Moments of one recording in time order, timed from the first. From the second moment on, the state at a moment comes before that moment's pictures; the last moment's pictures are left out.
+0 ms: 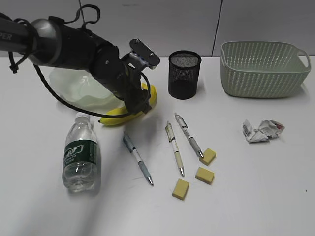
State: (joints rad) left arm -0.58 2.16 -1.48 0.16 0.38 0.19; right arm 0.15 -0.01 -0.51 0.09 1.04 -0.04
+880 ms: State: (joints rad) left arm -0.58 2.17 -1.48 0.08 0.46 0.18; right arm 0.15 -0.01 -0.51 0.09 1.04 -0.04
